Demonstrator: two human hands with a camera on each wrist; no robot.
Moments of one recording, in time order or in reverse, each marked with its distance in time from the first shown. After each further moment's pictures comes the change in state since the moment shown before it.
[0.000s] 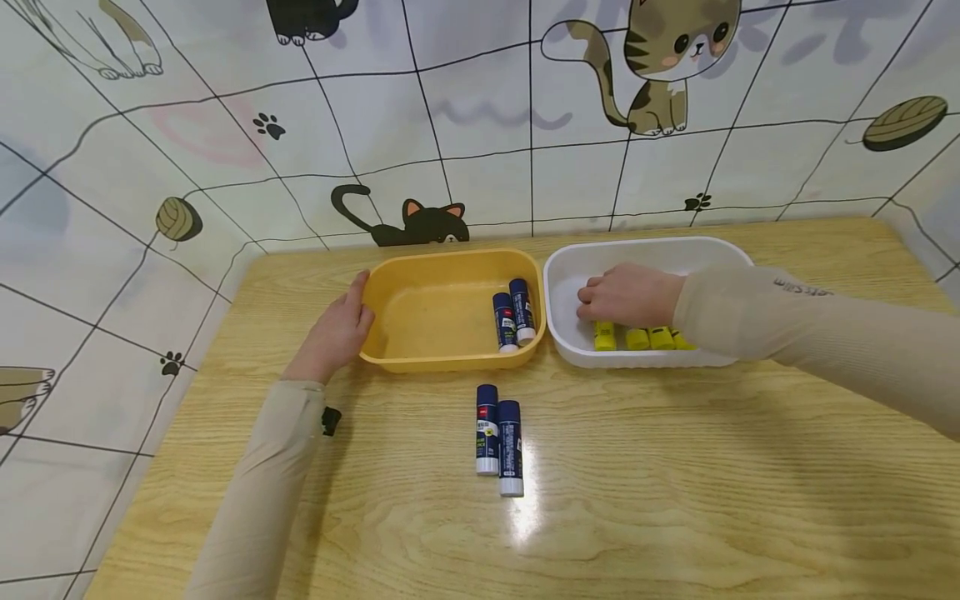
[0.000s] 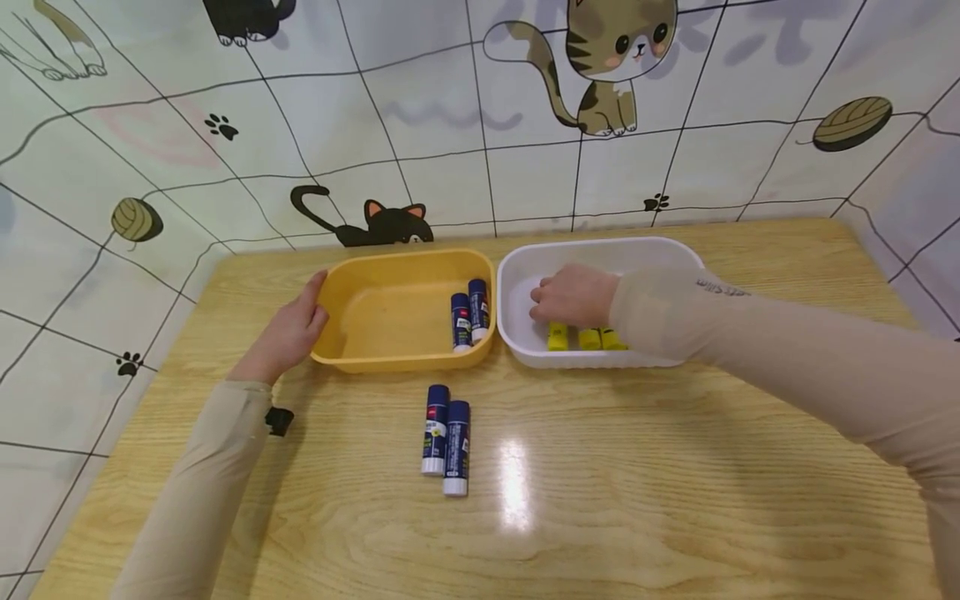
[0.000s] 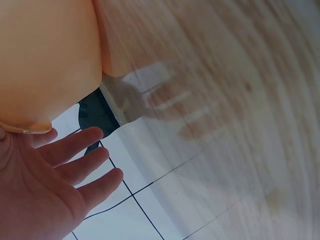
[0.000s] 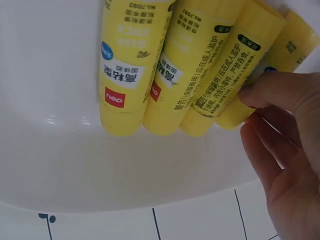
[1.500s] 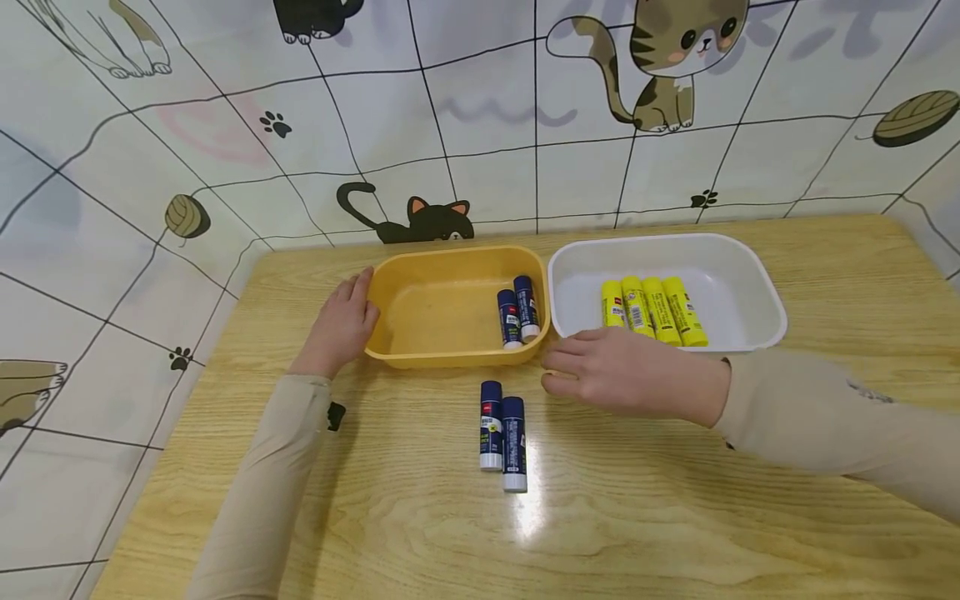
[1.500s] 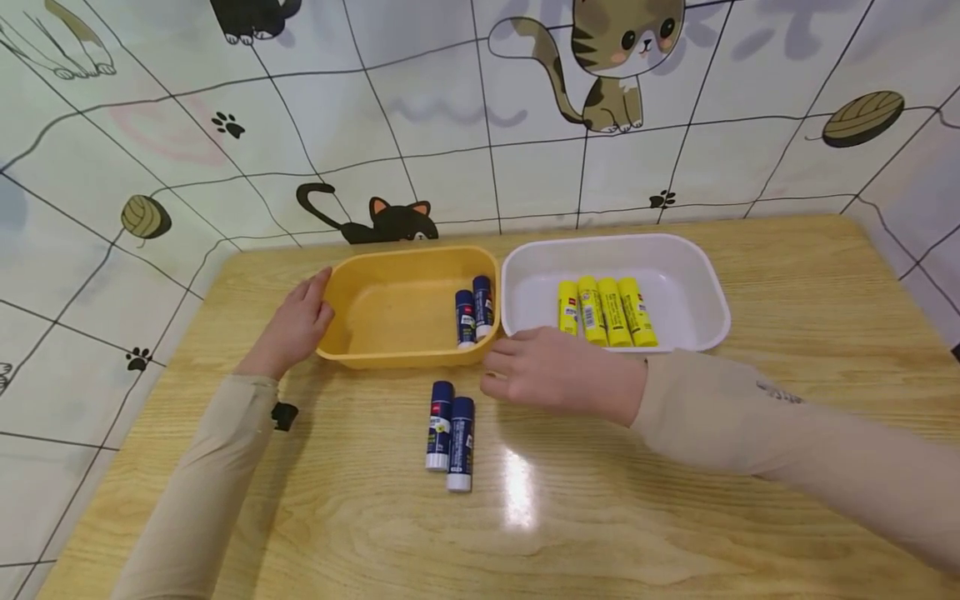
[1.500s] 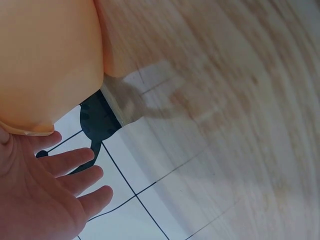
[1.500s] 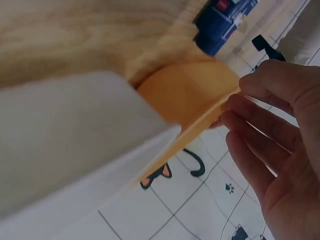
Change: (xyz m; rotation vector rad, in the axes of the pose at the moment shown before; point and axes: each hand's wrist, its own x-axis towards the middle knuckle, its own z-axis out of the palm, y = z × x) left_hand 0.000 0.000 0.001 0.128 0.062 0.045; right_hand -0.015 -0.099 -0.044 -0.063 0.420 -0.080
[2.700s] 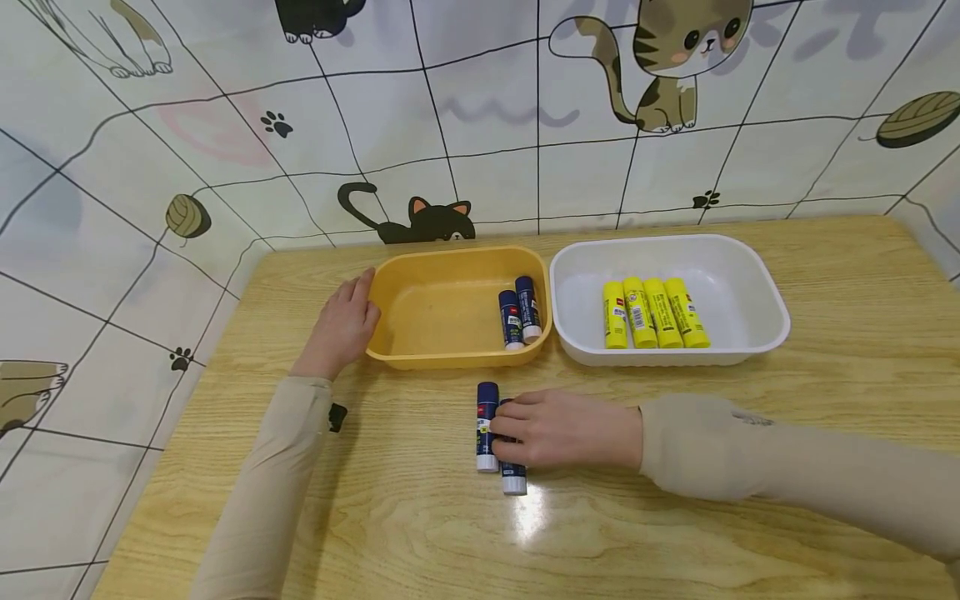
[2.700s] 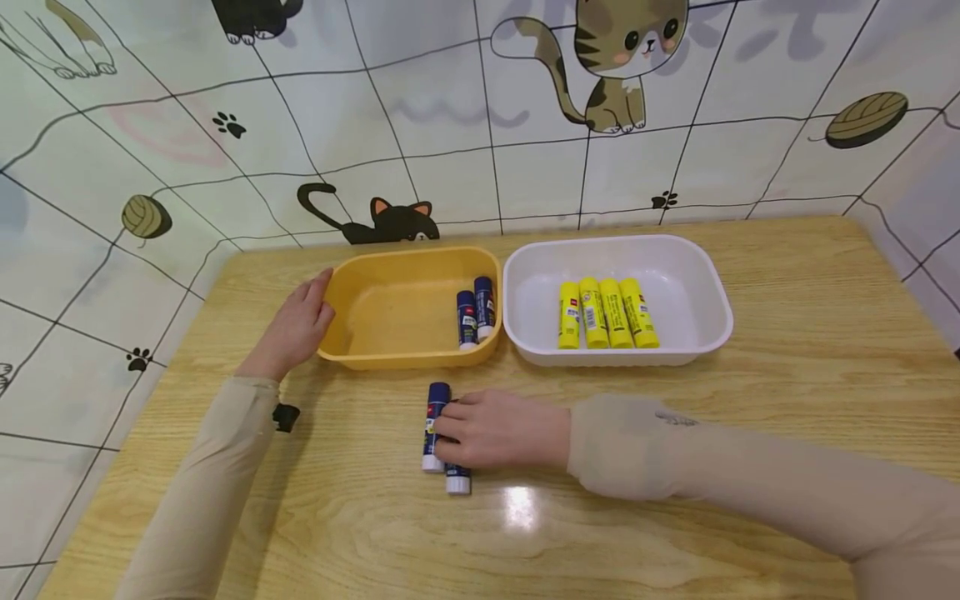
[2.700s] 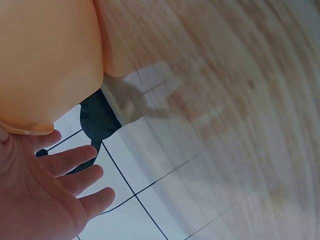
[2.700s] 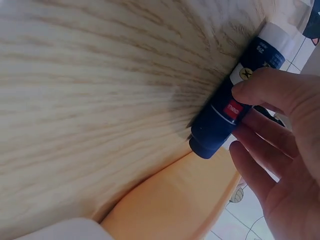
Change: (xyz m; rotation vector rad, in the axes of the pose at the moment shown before) left_hand -0.001 -0.001 0.001 -0.014 -0.011 -0.022; right_hand 0.044 -0.048 0.047 -0.044 0.026 -0.166
